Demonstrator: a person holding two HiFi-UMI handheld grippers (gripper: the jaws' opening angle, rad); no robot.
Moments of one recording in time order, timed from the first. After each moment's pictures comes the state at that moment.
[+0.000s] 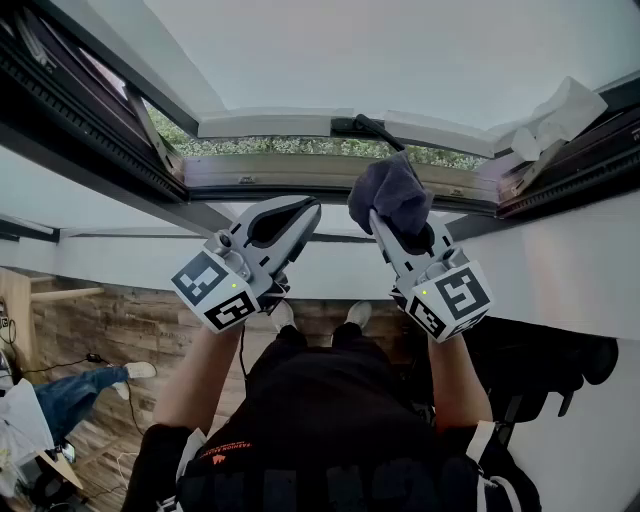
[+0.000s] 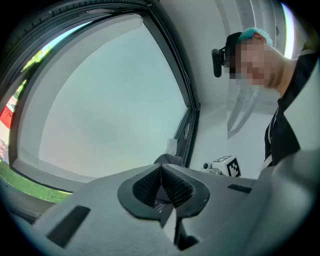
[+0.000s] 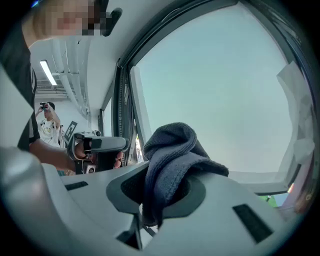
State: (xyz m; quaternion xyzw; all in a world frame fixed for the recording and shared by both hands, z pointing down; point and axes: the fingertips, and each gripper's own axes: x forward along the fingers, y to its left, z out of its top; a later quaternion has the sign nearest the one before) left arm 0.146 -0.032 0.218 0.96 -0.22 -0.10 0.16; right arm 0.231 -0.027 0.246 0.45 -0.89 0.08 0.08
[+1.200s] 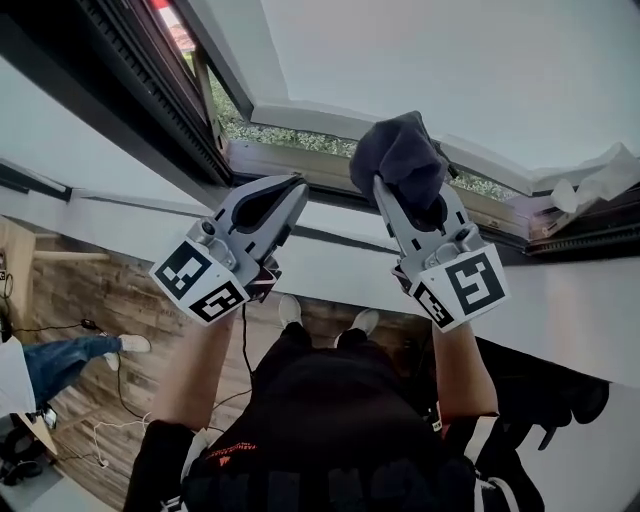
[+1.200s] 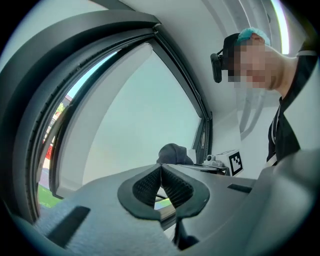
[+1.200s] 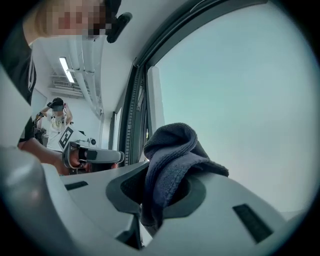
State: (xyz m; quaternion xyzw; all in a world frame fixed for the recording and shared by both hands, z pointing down) left arm 0.032 -0.067 0.204 0.93 -0.32 -0.12 0.12; right arm 0.125 -0.084 0.196 0.38 -0.92 -0.01 0.06
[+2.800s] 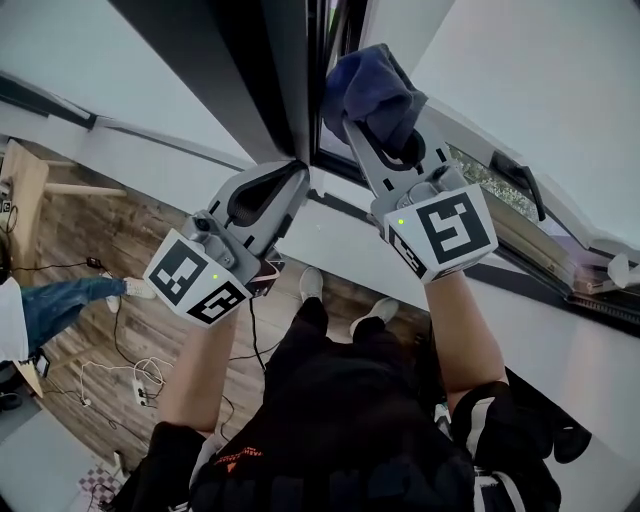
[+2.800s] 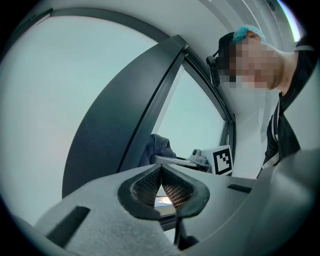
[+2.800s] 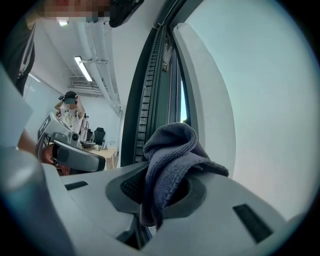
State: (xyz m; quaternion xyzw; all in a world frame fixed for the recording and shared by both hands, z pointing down) left arm -0.138 -0.087 0.258 0.88 -0.44 -0.12 0.14; right arm -0.103 -0.160 0.249 0.27 -0.96 -0.03 0.09
